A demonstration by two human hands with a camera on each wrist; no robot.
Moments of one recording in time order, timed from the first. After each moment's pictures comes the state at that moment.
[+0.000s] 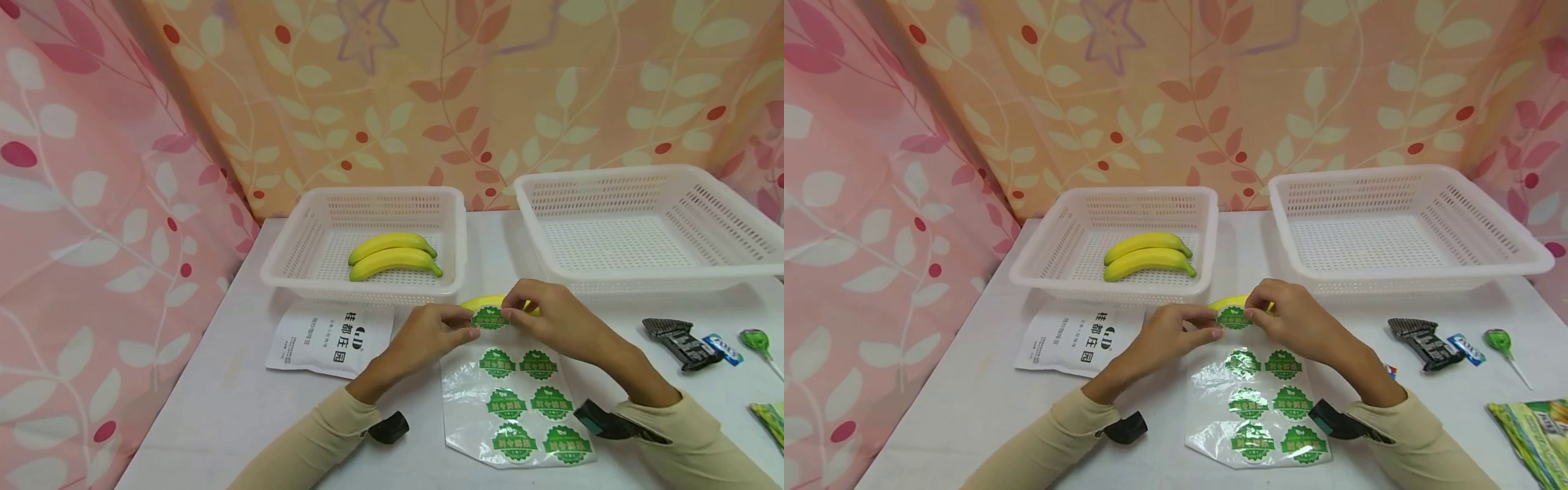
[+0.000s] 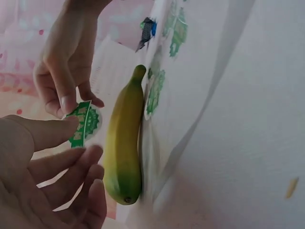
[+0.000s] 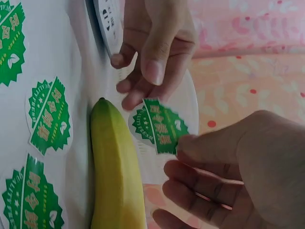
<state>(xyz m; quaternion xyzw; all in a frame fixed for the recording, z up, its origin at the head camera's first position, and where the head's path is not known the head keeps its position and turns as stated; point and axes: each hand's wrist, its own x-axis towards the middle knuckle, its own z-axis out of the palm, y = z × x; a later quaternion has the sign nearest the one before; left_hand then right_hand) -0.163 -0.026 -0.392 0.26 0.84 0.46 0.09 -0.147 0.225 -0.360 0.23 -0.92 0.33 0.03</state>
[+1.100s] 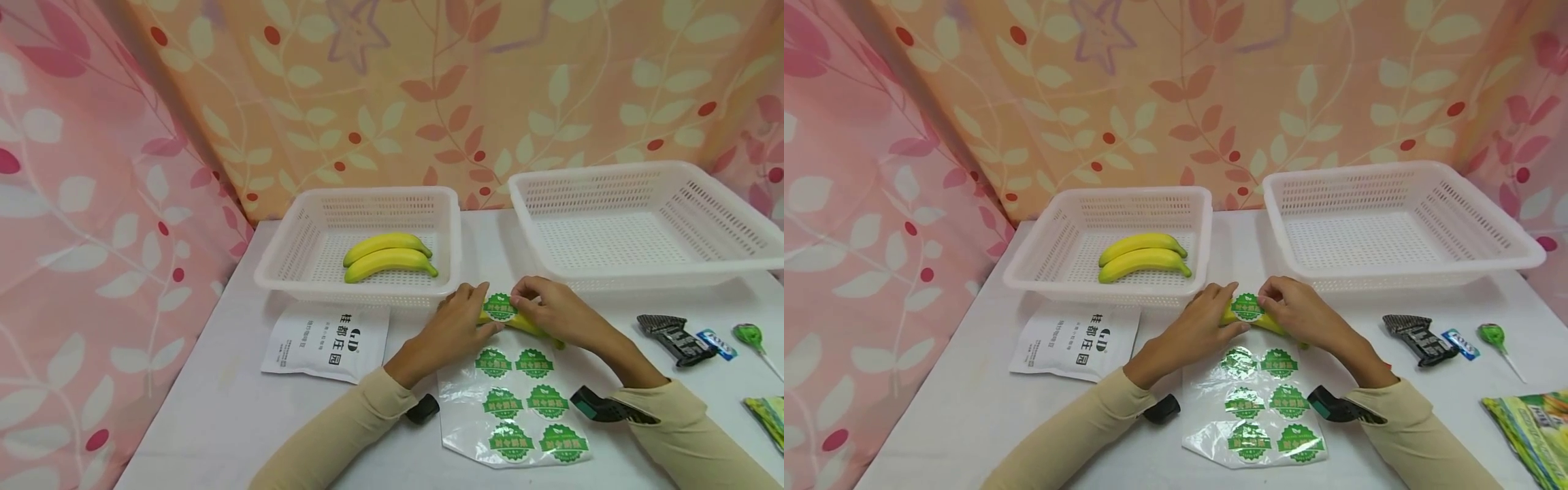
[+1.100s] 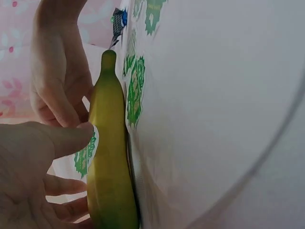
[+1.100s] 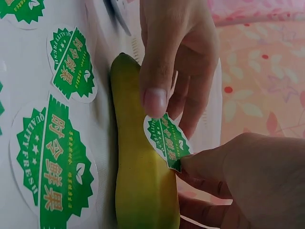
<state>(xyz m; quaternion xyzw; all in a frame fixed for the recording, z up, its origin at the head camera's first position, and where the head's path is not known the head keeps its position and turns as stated) -0.179 0.026 -0.395 0.30 0.92 0.23 0.06 -0.169 0.244 -0.382 0.12 -0.93 0.35 -0.04</state>
